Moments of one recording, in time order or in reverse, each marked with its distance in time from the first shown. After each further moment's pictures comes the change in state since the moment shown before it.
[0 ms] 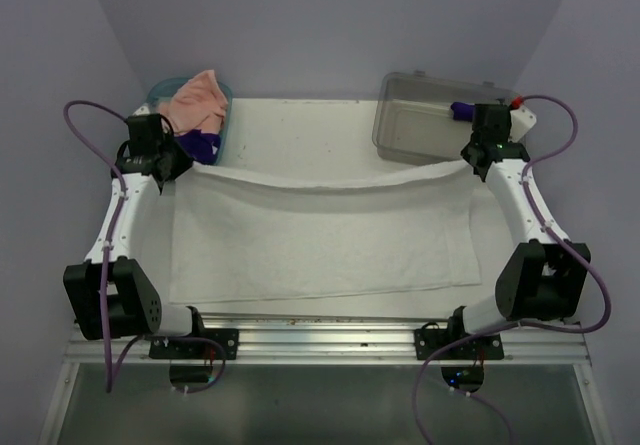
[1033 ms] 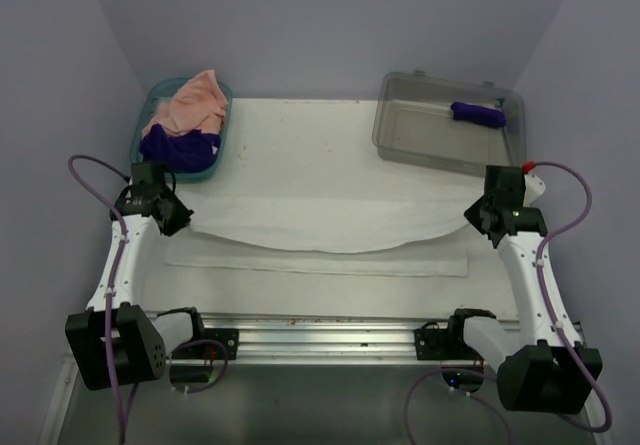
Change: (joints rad) left arm 0.047 -0.244 -0.273 -0.231 -0.068 -0.021; right arm -0.063 -0.465 -0.374 -0.228 -0.163 0.078
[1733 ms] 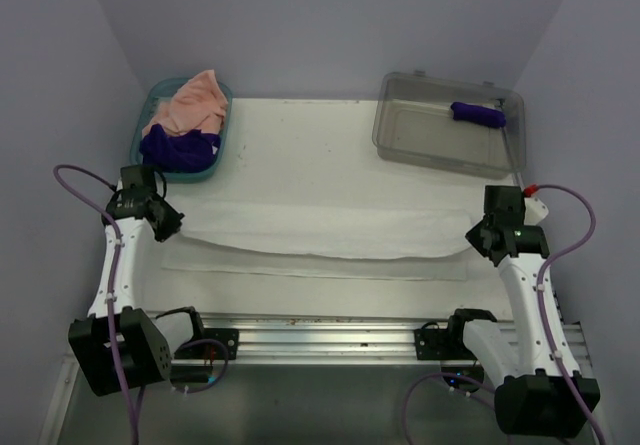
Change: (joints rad) left arm 0.075 -0.023 -0.004 -0.070 -0.037 -0.040; right arm 0.000 -0.154 -0.088 -0.174 0.031 0.053
